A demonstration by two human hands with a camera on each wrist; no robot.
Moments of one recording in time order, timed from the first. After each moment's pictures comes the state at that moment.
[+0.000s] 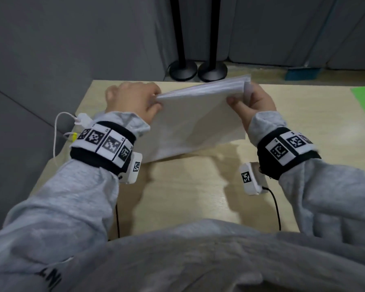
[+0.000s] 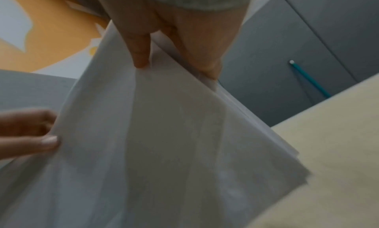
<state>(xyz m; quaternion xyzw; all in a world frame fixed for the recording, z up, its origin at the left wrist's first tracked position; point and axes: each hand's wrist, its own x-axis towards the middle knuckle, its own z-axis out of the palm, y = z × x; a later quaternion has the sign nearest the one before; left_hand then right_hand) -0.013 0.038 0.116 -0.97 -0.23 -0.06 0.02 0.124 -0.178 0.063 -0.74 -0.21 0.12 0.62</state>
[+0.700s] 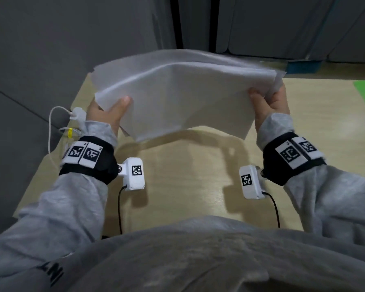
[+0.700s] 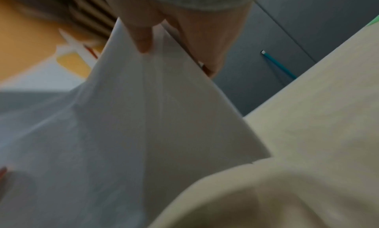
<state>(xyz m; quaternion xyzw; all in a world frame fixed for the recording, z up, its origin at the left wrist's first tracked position) -0.050 0.065 0.062 -0.69 -0.44 -0.31 -0.49 0.121 -0.190 0.053 -0.67 -0.12 0.10 0.73</state>
